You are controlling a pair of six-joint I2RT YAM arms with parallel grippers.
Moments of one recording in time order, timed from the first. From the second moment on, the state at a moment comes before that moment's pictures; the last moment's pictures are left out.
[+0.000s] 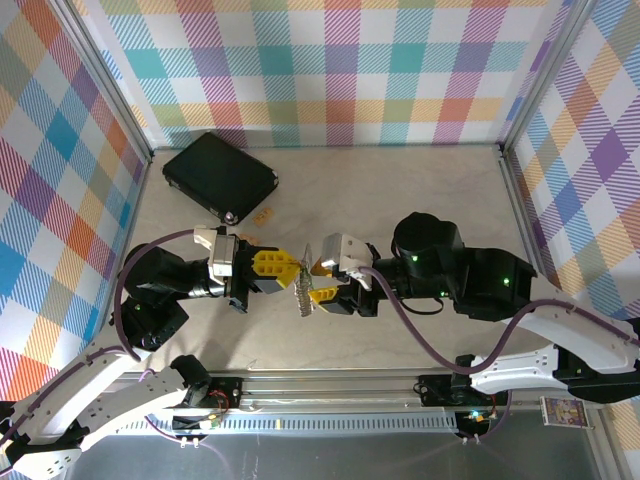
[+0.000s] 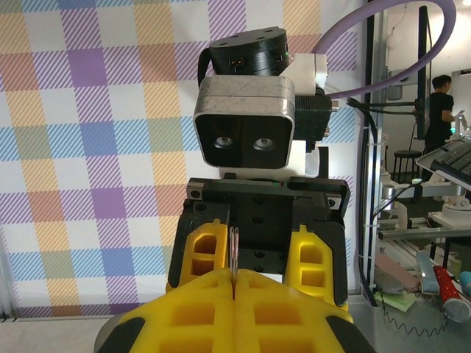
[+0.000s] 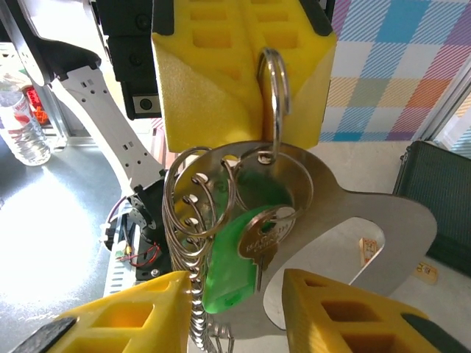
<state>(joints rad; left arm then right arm) -0.80 0.73 0.93 0.15 0.72 -0.16 1.26 1.12 1.54 -0.78 -0.17 -0.18</state>
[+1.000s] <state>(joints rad) -0.80 0.73 0.93 0.16 0.75 -0.18 1.24 1.13 1.50 -0.69 -0.15 -0.18</state>
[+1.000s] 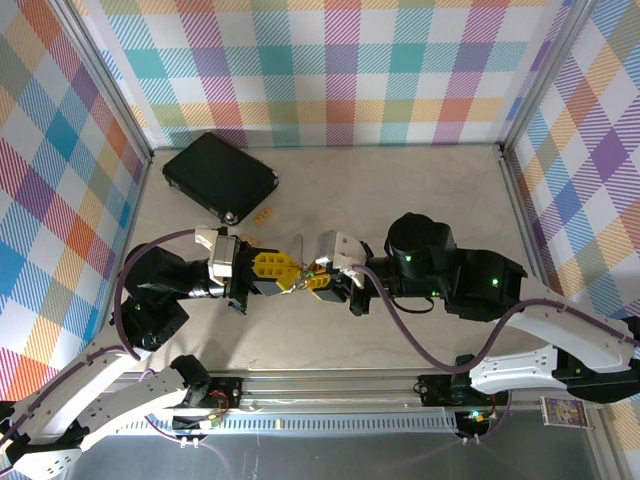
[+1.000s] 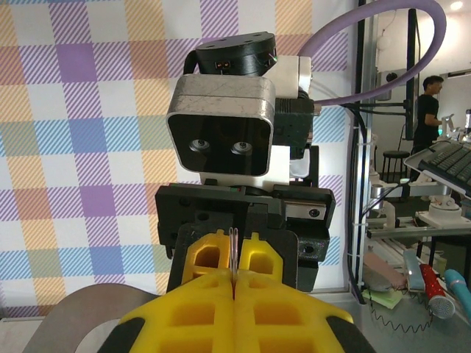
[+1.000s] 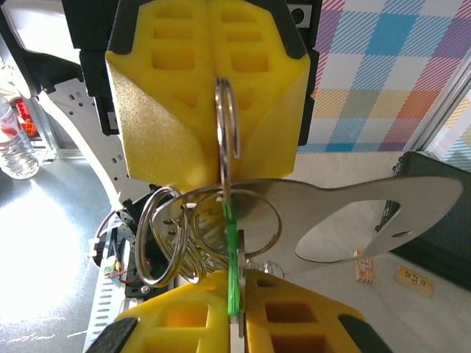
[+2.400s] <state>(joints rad) -0.80 0.80 0.97 -0.15 0.63 0.04 1.24 1.13 1.53 -0.83 0.11 -0.30</state>
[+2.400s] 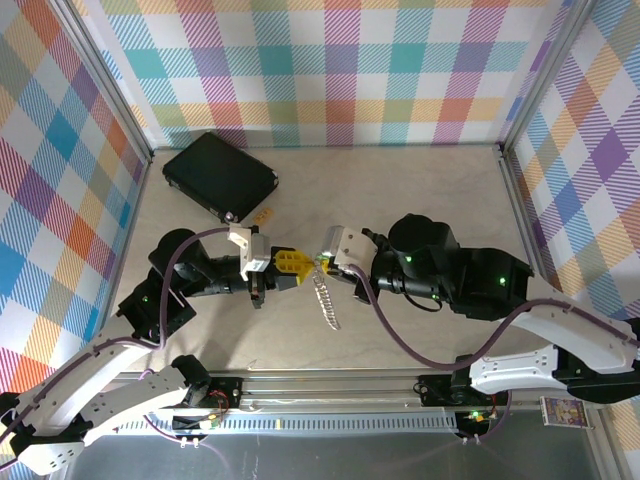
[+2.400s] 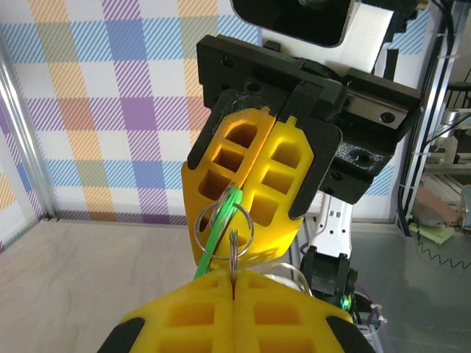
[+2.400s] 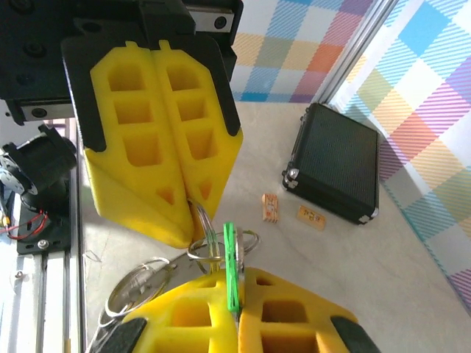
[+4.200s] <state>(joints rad) -0.80 0.67 0.75 -0.21 0.43 -0.04 1.01 1.30 1.65 -1.04 0.13 -0.21</state>
